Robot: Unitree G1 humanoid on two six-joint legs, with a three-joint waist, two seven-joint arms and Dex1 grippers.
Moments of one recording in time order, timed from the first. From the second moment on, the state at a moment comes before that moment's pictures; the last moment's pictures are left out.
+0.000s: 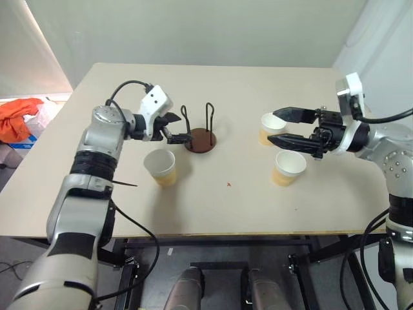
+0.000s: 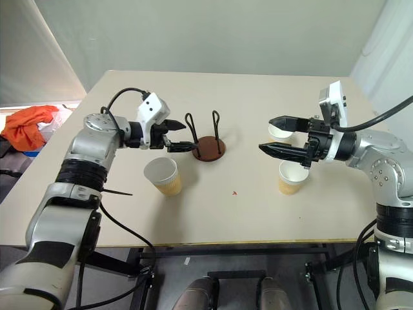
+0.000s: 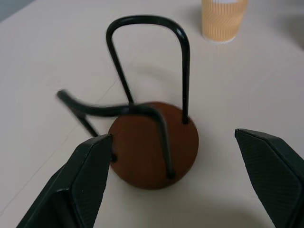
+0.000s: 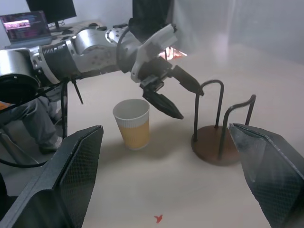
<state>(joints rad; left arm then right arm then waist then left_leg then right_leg) -1.10 0.56 -0.15 0.80 -0.08 0.30 -1.11 -0.67 -0.72 -0.15 -0.17 0.71 0.82 1.08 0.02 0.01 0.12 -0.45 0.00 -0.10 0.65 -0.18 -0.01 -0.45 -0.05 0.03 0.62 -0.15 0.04</state>
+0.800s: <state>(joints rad) -1.15 0.43 -0.08 0.98 -0.10 0.20 -1.14 -0.62 -0.78 -0.18 -0.27 0.79 0.84 0.98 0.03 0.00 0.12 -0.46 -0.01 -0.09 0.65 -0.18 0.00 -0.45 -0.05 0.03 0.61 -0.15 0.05</state>
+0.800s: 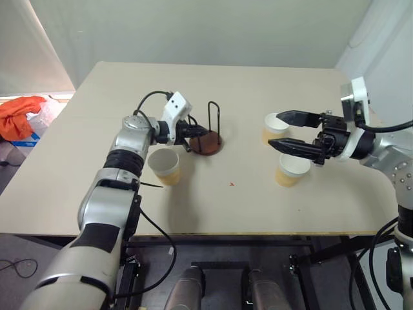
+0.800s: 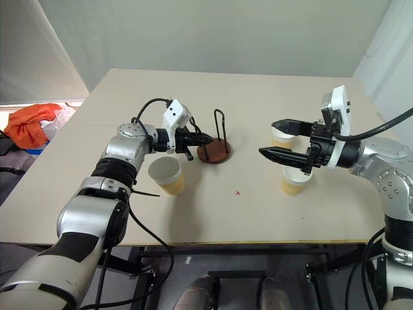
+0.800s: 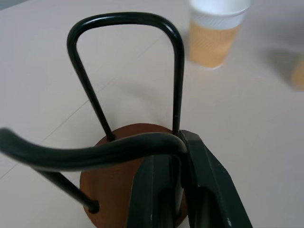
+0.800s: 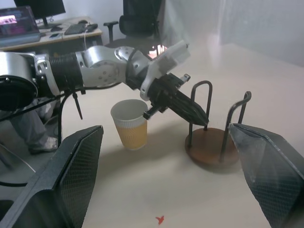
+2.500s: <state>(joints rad) -0.57 0.90 0.08 -0.43 -0.50 0.71 -1.20 -0.61 -1.00 0.24 0.09 0.25 0.45 1.35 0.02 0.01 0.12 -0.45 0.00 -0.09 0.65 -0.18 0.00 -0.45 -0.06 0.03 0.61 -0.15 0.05</state>
